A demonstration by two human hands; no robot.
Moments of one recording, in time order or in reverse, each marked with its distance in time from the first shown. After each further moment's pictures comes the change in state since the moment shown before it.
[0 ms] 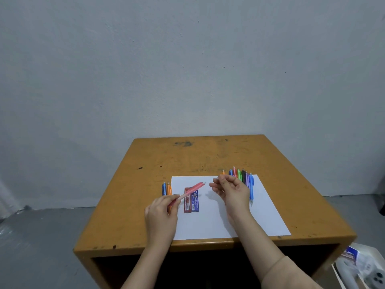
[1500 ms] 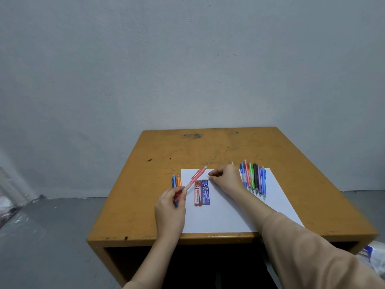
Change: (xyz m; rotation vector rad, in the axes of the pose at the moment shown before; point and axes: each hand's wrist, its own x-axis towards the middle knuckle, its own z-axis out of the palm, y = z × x) left_hand 0.000 0.008 -0.007 -0.173 0.027 -0.198; right_hand 0.057 0.021 0.023 -1.090 -0.311 -0.233
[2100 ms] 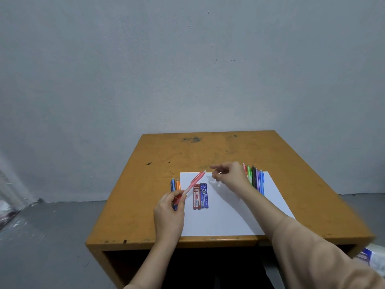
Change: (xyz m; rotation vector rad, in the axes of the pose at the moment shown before) left_hand -0.001 -0.001 0.000 0.009 0.000 0.023; right_hand -0.008 -0.011 -0.029 0.192 -0.027 -0.021
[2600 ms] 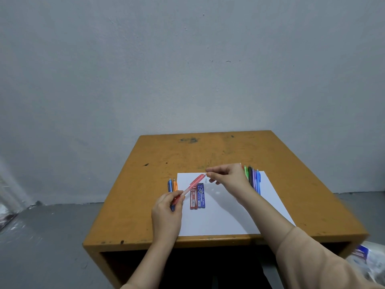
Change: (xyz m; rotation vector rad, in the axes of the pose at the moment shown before) left_hand 0.000 -0.004 0.003 0.023 -0.012 0.054; right_hand -0.029 -0.018 -0.009 0.232 -0.009 -0.015
